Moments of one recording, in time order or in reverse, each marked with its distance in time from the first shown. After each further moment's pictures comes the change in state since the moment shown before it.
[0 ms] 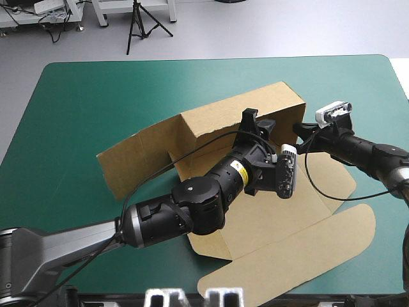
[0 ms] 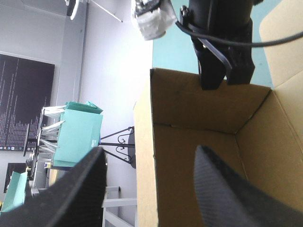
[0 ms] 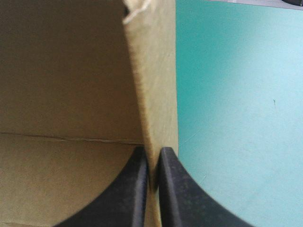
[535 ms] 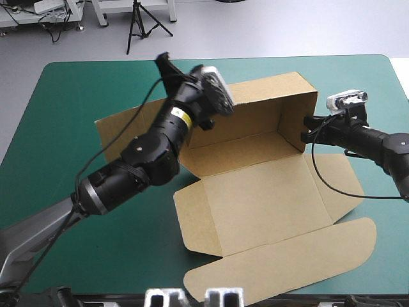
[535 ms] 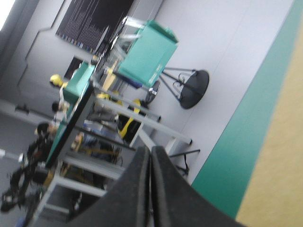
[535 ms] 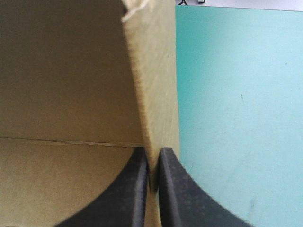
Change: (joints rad) left arm 0.284 -0.110 0.001 0.256 0.060 -0.398; right arm 0.000 -0.162 -0.093 -0.370 -0.070 0.529
